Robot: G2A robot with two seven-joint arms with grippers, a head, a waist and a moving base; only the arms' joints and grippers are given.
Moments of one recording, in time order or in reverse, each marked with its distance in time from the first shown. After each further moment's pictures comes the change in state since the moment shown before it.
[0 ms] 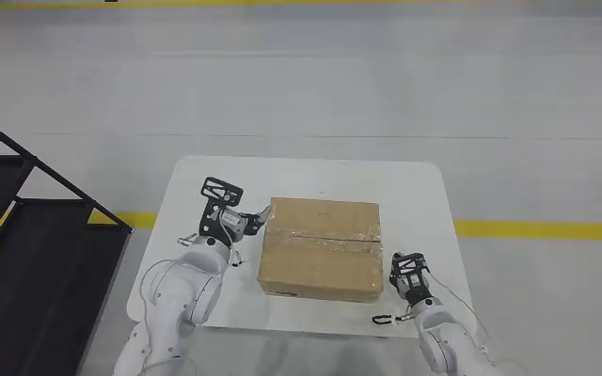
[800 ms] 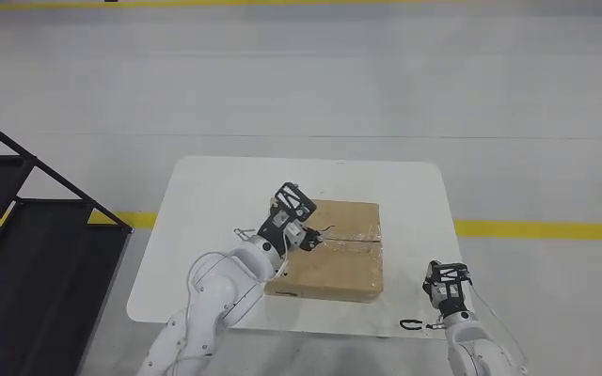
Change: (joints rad) left arm -0.127 -0.031 0.227 0.032 -0.012 -0.128 -0.012; right arm -0.131 0.010 0.172 -0.045 0.074 -0.010 -0.043
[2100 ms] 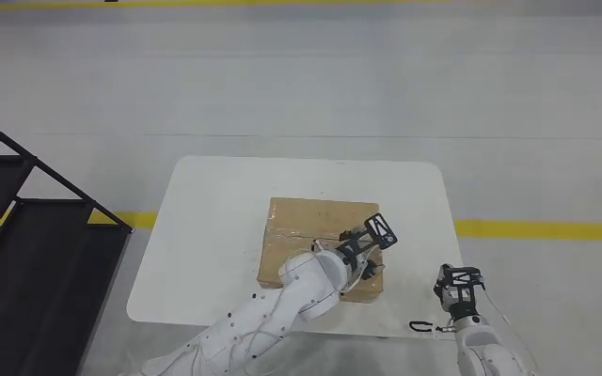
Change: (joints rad) left arm -0.333 -0.170 0.469 0.387 -0.024 0.091 -0.228; right arm -0.031 -0.012 0.065 0.006 -0.003 -0.014 -0.017
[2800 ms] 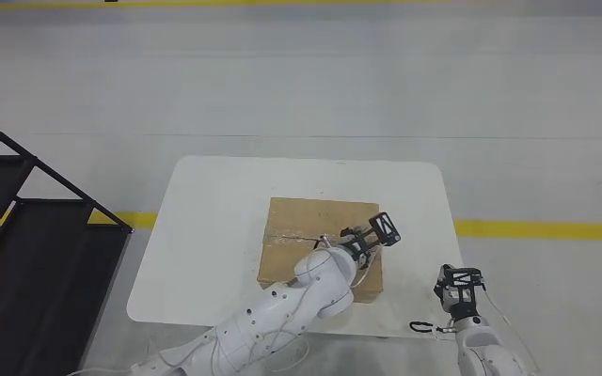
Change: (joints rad) left arm -0.045 -0.071 0.040 0.107 0.153 0.031 -0.084; right arm -0.003 -0.008 0.010 0.002 -0.004 -0.008 -0.006
